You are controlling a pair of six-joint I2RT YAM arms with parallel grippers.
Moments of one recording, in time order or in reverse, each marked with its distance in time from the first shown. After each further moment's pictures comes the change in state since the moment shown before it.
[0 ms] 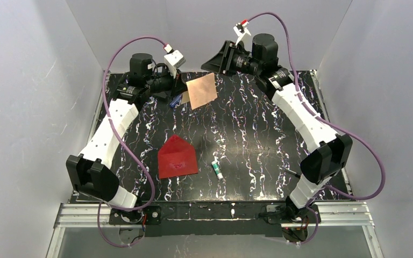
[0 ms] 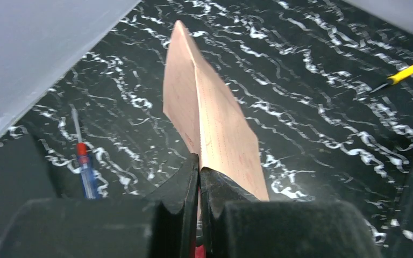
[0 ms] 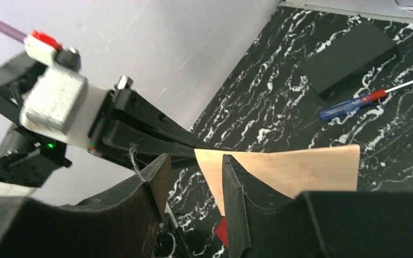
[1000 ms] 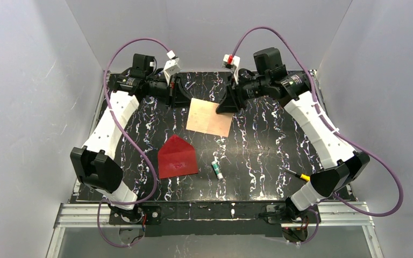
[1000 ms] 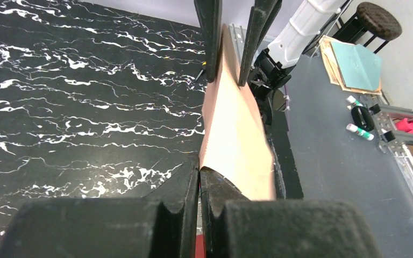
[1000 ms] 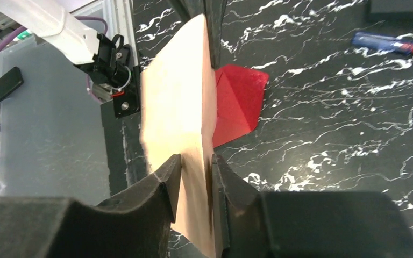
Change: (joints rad) left arm 0.022 0.095 0.129 -0.326 0.710 0.158; right arm 0.035 -0.153 0.000 -0.683 -0.309 -0.909
